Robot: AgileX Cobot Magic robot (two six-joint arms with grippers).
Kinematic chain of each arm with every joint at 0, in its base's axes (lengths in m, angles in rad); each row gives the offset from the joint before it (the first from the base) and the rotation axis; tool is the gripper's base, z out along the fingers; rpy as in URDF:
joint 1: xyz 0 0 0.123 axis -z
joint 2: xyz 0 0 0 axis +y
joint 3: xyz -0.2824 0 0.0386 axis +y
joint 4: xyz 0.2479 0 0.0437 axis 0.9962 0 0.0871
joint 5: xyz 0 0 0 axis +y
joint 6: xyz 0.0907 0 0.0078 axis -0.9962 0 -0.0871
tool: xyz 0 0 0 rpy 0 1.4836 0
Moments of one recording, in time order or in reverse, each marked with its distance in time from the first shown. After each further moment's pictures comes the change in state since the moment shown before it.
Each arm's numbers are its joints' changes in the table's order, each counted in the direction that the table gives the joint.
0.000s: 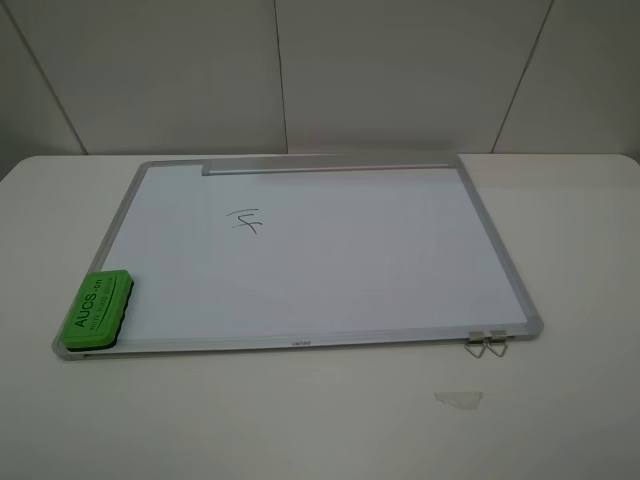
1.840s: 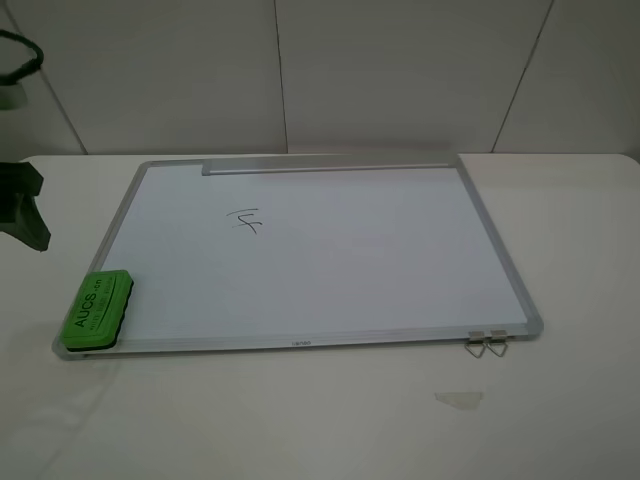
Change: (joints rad) left arm 0.000 1.349 -0.347 -0.017 -0.184 0.166; right arm 0.000 0.000 0.000 0.000 0.000 0.000
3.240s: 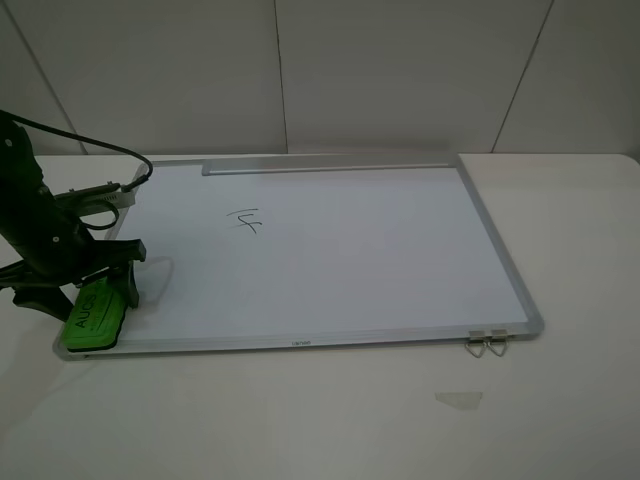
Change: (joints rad) left arm 0.035 0.528 -0.005 -0.114 -0.290 -0.008; right arm 0.000 0.000 0.000 0.000 0.000 0.000
